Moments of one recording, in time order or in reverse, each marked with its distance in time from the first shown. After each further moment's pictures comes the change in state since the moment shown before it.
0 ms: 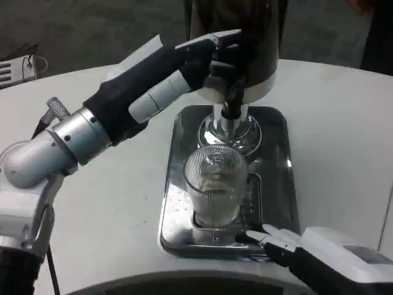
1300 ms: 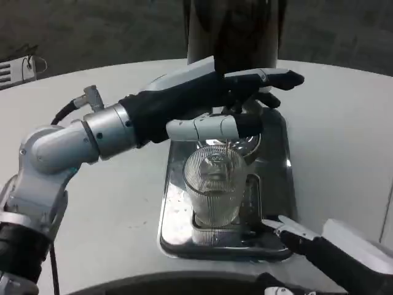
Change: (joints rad) left arm -0.101 0.031 -0.150 0.093 0.176 -0.175 -0.047; right arm 0.006 0.094 -0.100 0.000 0.075 0.047 0.003
